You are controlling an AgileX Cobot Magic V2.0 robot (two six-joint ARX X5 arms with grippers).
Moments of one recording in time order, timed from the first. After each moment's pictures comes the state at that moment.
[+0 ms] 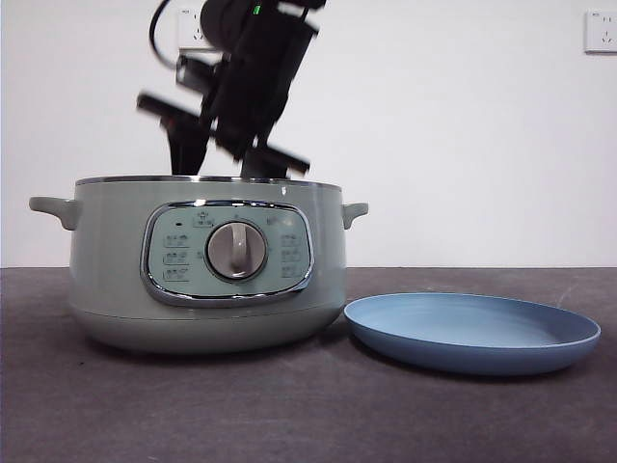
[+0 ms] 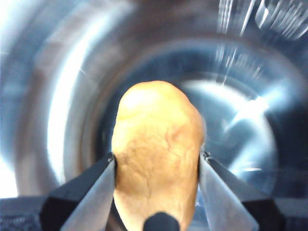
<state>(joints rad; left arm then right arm) -0.46 0.88 1.92 -1.09 -0.17 0.16 0.75 2.27 2.22 -1.01 -0.18 0.11</state>
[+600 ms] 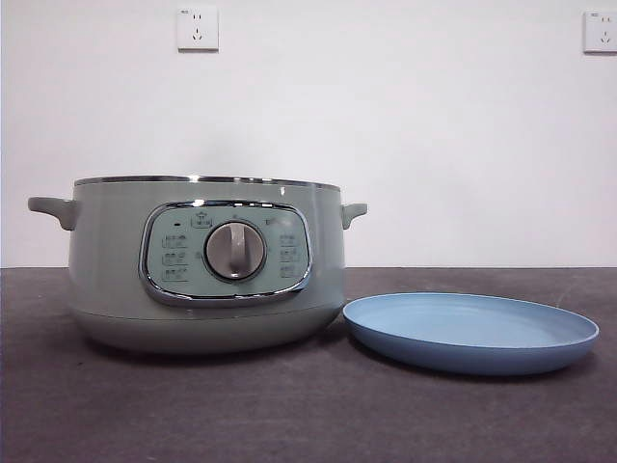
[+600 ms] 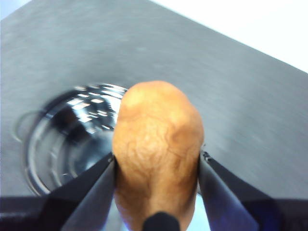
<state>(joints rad) -0.46 1.16 1.92 -0.93 -0.11 0.18 0.60 1.68 2.23 -1.23 0.06 -0.05</state>
